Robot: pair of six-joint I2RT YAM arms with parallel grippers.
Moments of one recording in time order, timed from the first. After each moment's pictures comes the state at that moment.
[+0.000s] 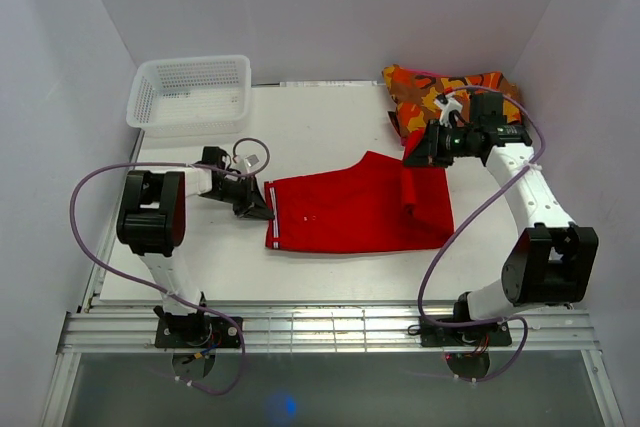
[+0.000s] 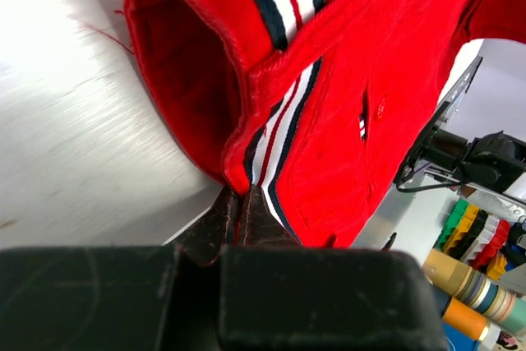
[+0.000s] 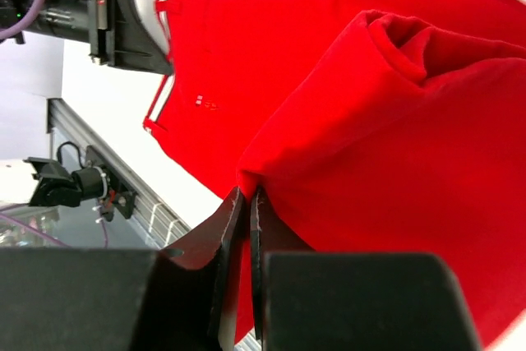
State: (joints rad) left arm -0.05 1.86 0.97 -0.43 0.83 -0.13; right arm 0.03 1.46 1.30 -0.75 -0.77 0.11
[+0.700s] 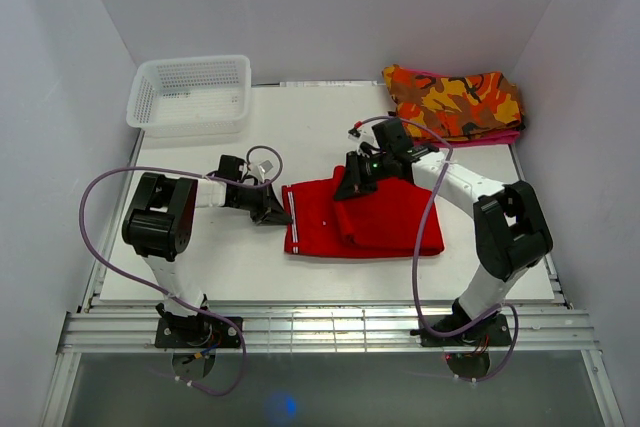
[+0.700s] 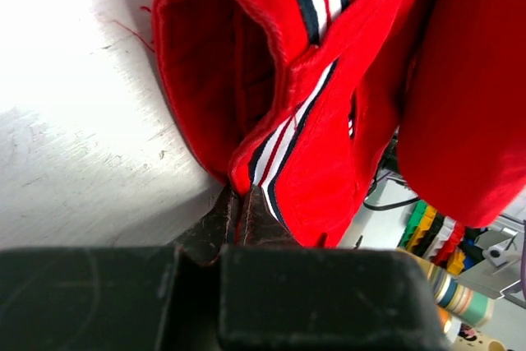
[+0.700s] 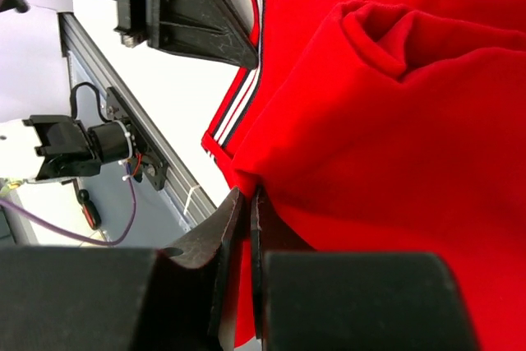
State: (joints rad) left arm -0.20 1.84 0.84 -0.12 0.86 -0.43; right arm 0.51 1.68 1.18 -0.39 -0.71 0.42
